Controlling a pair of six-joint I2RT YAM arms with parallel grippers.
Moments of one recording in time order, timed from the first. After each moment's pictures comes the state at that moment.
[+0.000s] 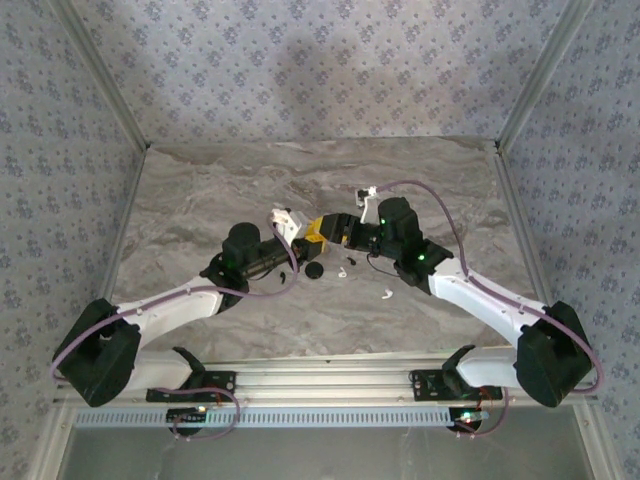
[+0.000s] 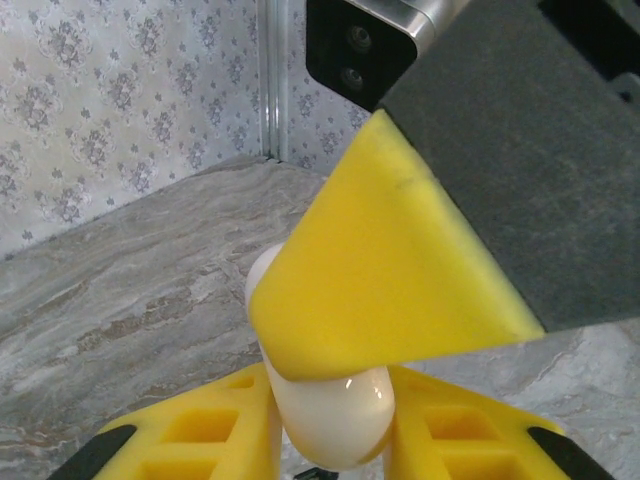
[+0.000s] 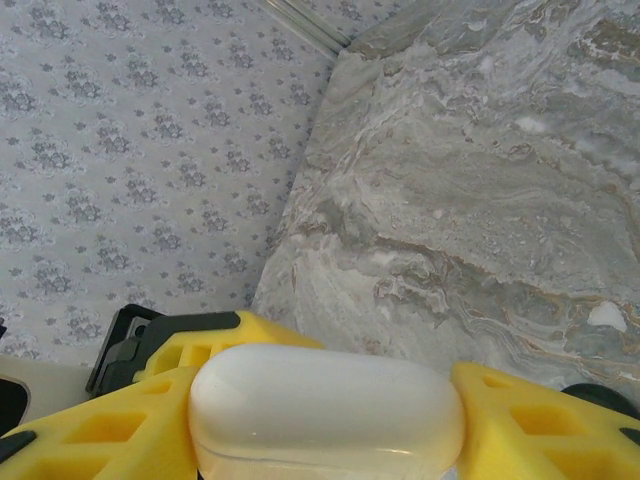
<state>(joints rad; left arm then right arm) -0.71 1.27 0.61 0.58 0.34 -0.04 0.65 1.26 0.83 0.13 -0.35 0.84</state>
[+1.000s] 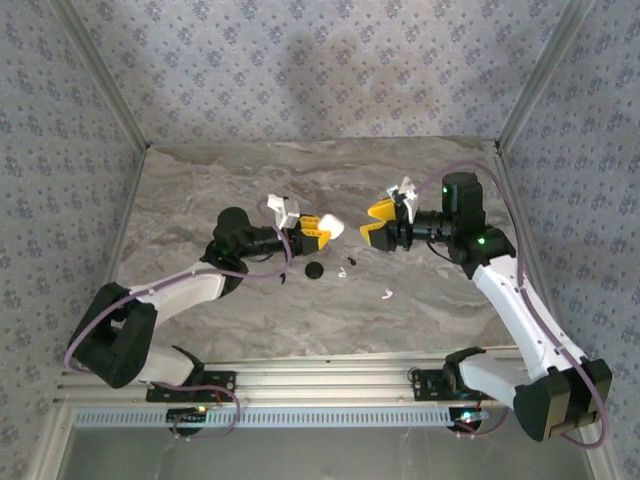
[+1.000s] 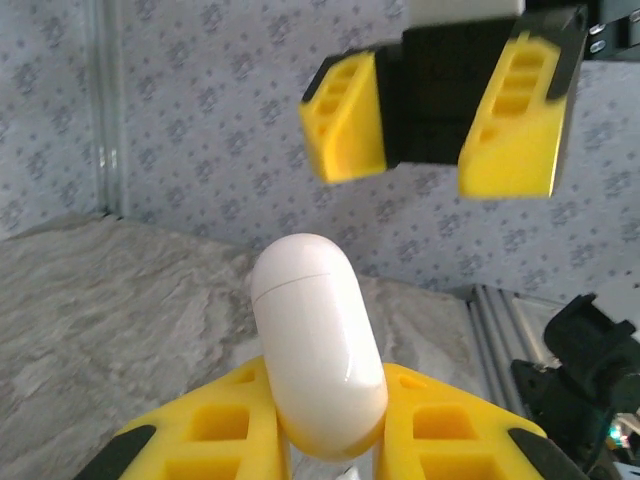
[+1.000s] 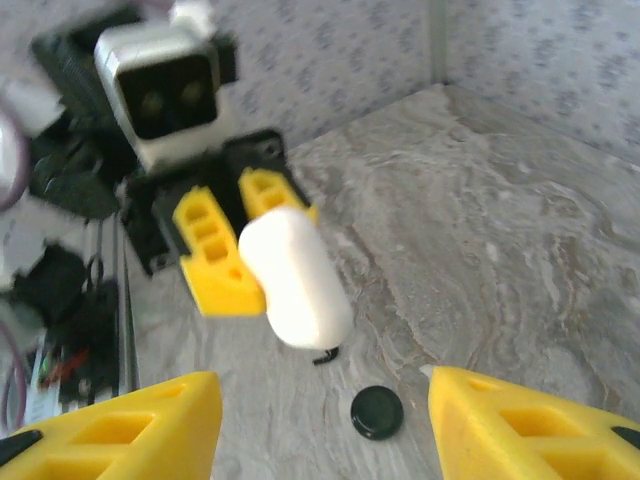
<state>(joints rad) -0.58 1.39 0.68 0.81 0.85 -0.24 0.28 1.10 1.03 -0.42 -0.92 -0.26</state>
